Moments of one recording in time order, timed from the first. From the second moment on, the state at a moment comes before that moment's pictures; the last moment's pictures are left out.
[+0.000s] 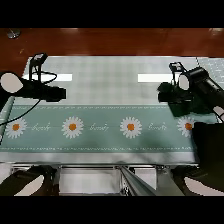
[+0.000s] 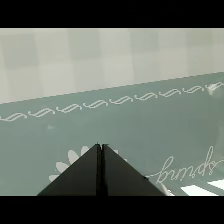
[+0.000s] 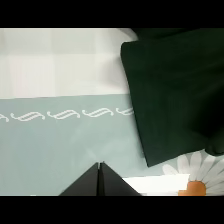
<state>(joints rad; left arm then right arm) -0.15 -1.06 0.99 1.35 -1.07 -1.55 0.24 -1.30 1.09 -1.79 1.21 1.92</state>
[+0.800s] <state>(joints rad) -0.15 -1.07 0.99 1.35 -1.02 -1.55 0.24 -1.30 1.09 -1.79 1.15 1.92</state>
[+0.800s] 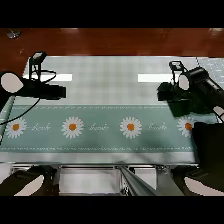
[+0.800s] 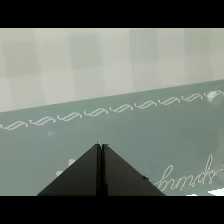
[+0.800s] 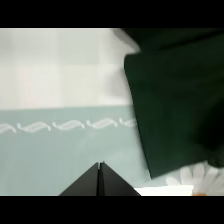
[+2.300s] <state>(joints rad) 0.05 -1.09 0.92 1.43 -0.82 -1.60 -0.39 -1.59 1.38 -1.54 0.99 1.74</state>
